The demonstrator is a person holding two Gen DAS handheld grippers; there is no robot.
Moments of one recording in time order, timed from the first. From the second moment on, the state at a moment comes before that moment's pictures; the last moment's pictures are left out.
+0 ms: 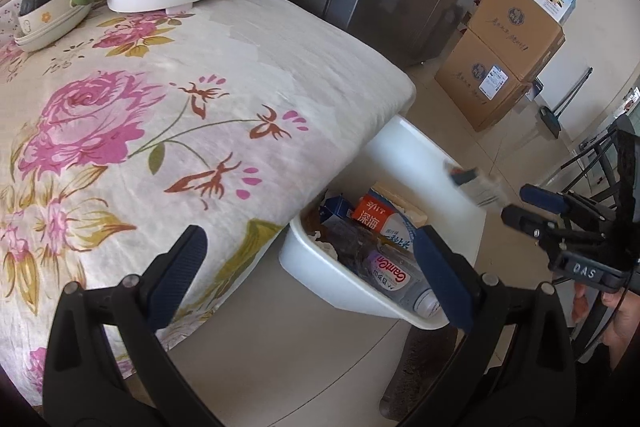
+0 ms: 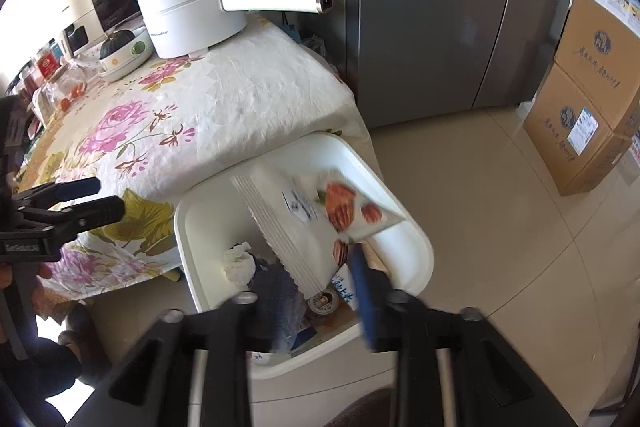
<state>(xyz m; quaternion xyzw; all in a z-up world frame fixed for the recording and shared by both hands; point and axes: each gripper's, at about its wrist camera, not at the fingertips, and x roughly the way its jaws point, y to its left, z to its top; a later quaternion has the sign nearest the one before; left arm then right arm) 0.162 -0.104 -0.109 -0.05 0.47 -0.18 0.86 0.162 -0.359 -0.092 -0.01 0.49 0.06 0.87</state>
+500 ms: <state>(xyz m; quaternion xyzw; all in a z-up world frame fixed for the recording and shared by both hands) 0.139 -0.045 -0.091 -0.07 0.46 -0.13 0.87 0.155 -0.349 -0.073 0.05 0.48 0.03 0.88</state>
